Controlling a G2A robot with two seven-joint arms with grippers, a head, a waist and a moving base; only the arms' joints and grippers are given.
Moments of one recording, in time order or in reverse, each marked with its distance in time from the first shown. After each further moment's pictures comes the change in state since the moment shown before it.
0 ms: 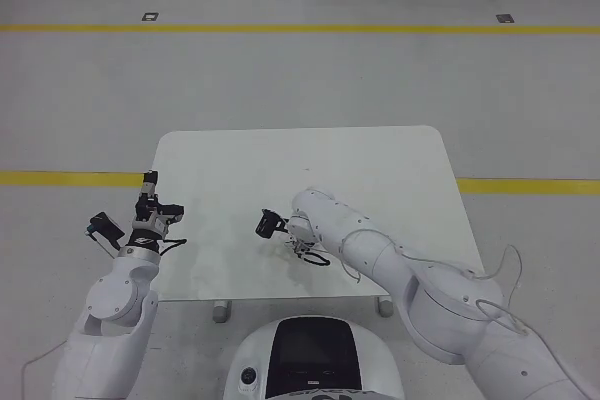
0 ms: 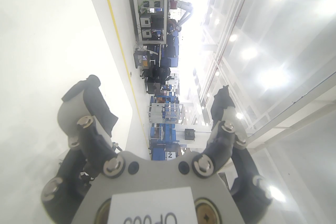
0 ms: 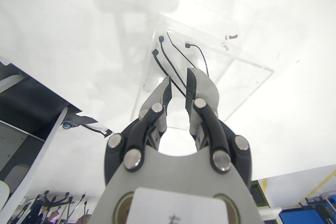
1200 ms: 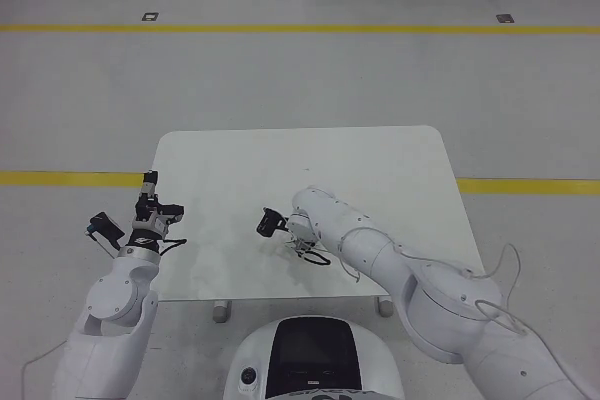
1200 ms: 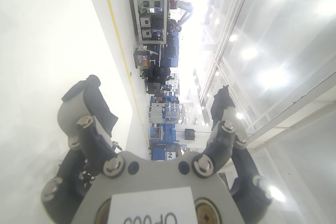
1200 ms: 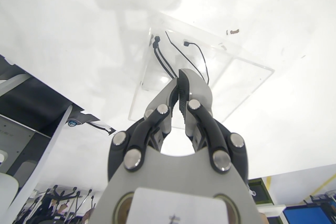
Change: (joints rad) left arm 0.000 0.000 0.000 0.000 0.000 0.000 0.000; right arm 0.009 -0.009 0.000 0.022 0.019 0.000 0.012
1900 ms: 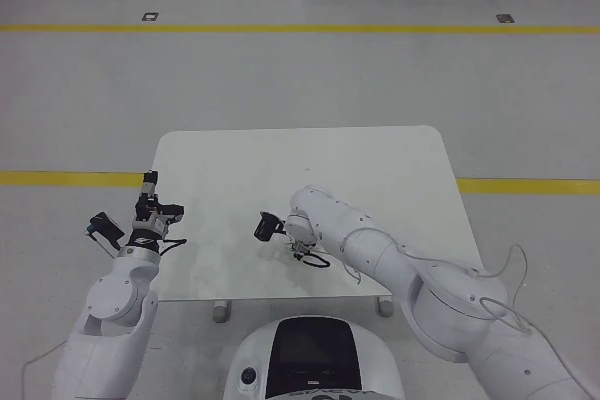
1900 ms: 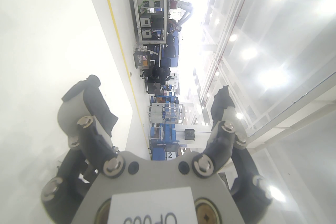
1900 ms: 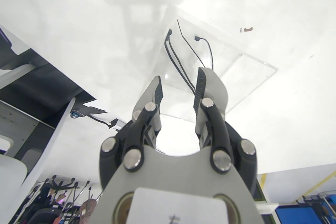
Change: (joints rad) left arm 0.000 0.000 0.000 0.000 0.000 0.000 0.000; right arm -0.006 0.031 0.000 -0.090 0.025 0.000 0.076
